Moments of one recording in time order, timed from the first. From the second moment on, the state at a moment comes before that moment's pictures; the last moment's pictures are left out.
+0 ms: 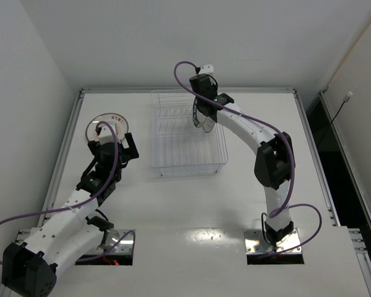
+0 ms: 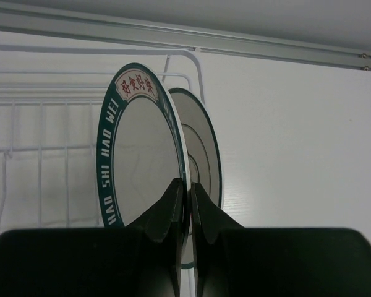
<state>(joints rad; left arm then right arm) -0.40 0.82 0.56 -0.08 -0.56 -0.30 0.54 2.06 1.84 -0.40 0.66 0.13</state>
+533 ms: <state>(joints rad) -0.40 0.84 0.56 -0.08 -0.56 -0.30 0.61 1.95 1.74 -0.26 0.80 0.01</state>
